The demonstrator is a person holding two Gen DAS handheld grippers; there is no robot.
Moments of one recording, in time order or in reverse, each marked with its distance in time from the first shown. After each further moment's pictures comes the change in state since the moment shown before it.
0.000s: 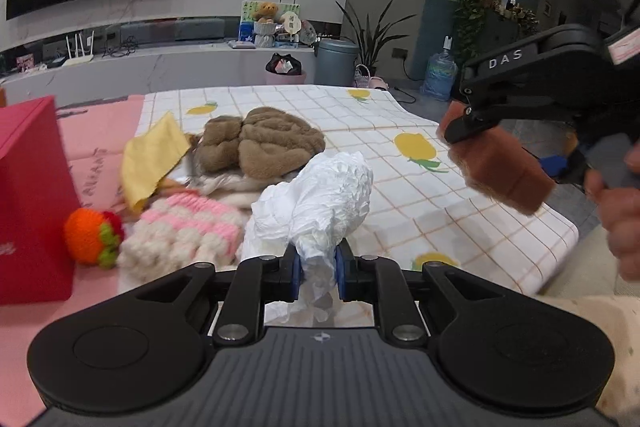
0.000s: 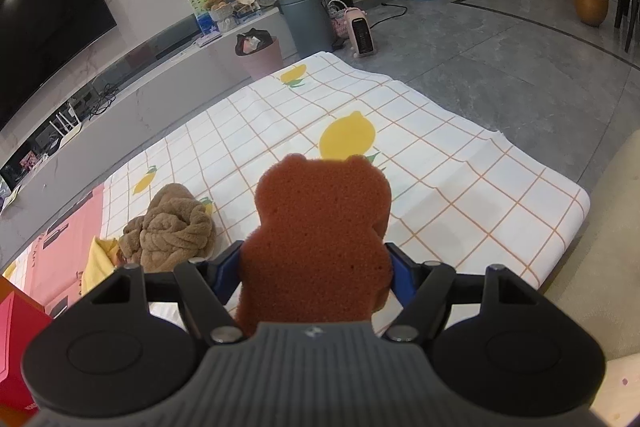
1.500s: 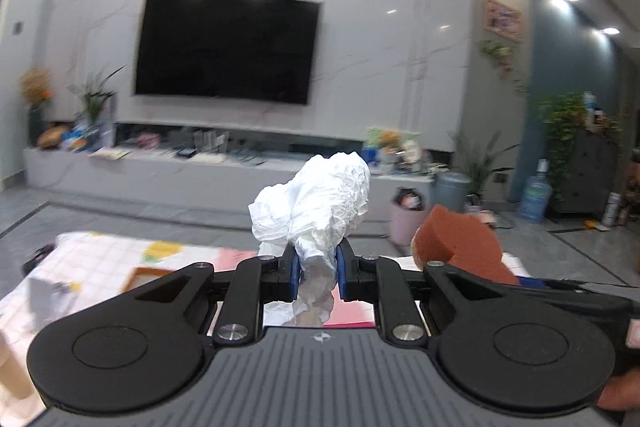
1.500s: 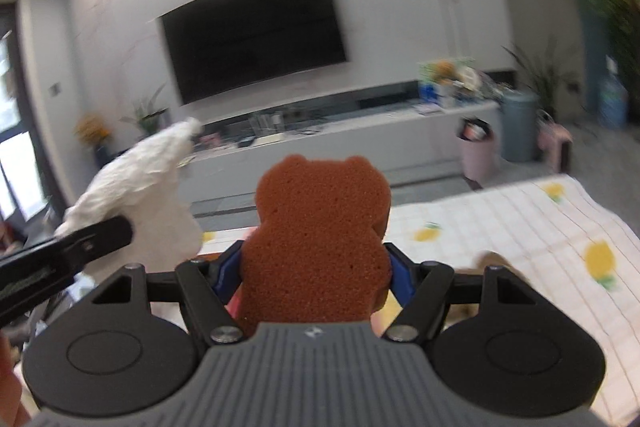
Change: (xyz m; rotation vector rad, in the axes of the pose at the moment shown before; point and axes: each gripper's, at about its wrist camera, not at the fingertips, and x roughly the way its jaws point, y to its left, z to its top) left arm -0.186 0.183 0.116 -0.127 -0.306 0.312; right arm -0.143 0.276 -0.075 -0.443 -0.216 0.499
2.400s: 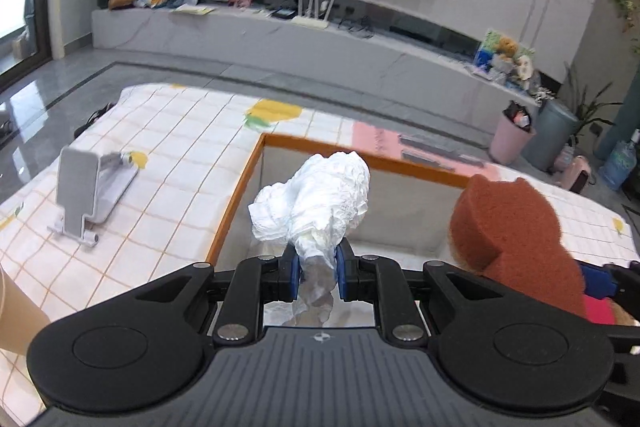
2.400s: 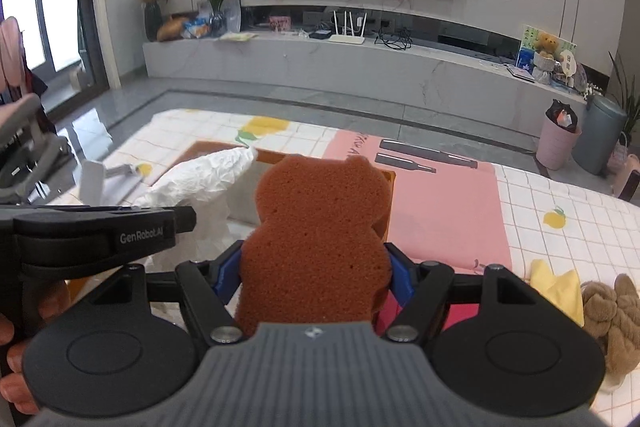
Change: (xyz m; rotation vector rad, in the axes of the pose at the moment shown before) left arm 0.131 0.163 -0.058 -0.193 0.381 0.199; right arm 0.181 0.123 -0.045 -0.275 0.311 0.055
